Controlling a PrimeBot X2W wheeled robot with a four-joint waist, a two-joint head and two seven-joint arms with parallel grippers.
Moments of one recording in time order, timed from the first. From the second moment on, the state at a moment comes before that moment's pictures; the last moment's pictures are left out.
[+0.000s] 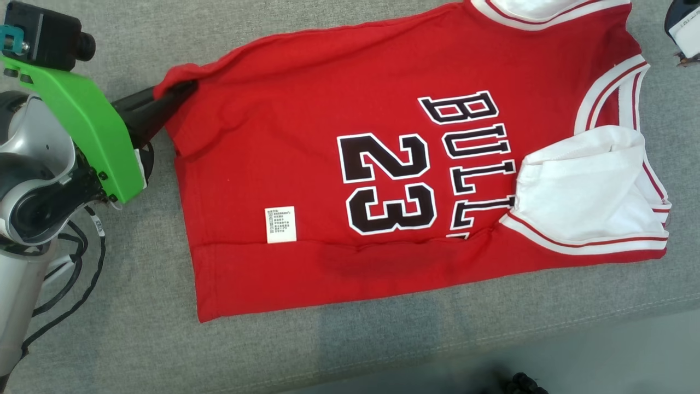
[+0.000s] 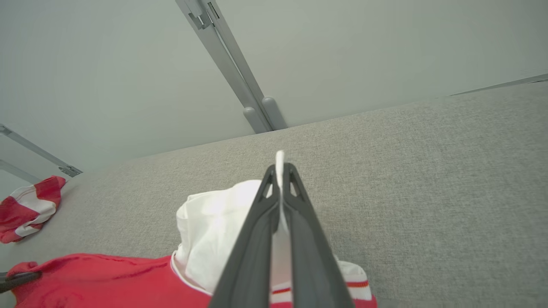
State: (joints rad) left arm -0.72 0.49 -0.42 0.00 -1.05 -0.11 0.65; right arm -0.87 -0.57 0.43 0.31 1.03 0.11 0.13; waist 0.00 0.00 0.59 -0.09
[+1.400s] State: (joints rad) left arm -0.46 0.55 -0.40 -0.08 -0.98 -0.12 0.43; right arm -0.37 -0.62 0.34 -0.02 1.12 0.10 -0.07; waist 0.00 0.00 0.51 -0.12
